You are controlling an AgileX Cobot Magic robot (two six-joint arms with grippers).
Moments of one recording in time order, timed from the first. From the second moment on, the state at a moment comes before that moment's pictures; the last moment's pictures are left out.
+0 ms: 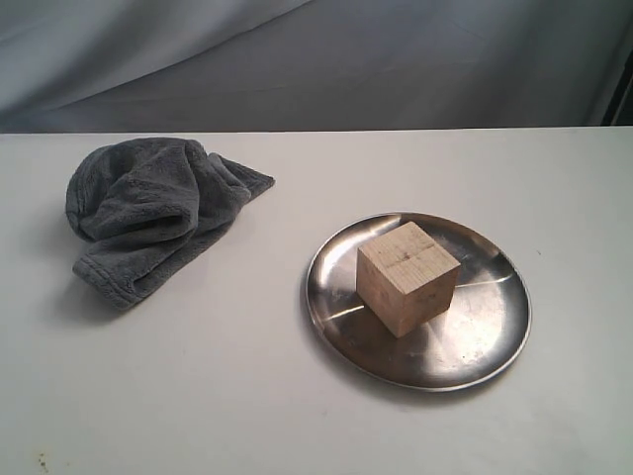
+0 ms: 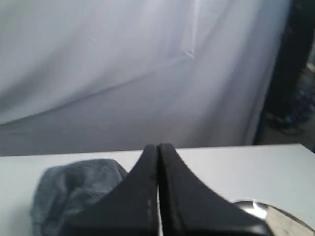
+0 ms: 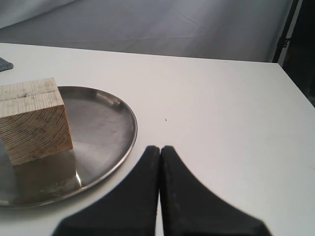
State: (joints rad) left arm -0.36 0.58 -0.46 0.42 0.06 -0.60; right arm -0.02 0.01 0.00 0.14 0.36 -0.21
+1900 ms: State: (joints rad) left arm -0.02 0.00 0.00 -0.02 0.24 0.05; right arm -0.02 0.00 0.00 0.14 0.36 -0.21
